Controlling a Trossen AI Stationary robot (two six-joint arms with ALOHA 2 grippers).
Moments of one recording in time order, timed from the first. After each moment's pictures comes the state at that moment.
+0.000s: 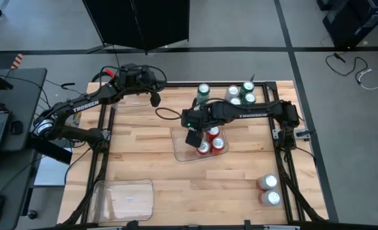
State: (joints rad) left arm 0.69 1.23 0.88 0.00 0.26 0.21; right arm -0.01 1.93 1.82 -1.07 0.20 0.33
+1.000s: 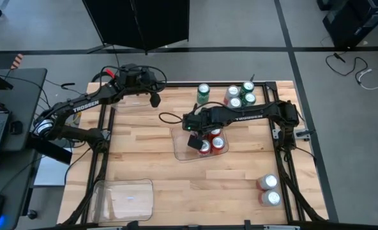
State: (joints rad) left arm 0.69 1.23 0.88 -0.02 0.26 0.20; right arm -0.04 1.93 1.63 -0.93 0.18 0.31
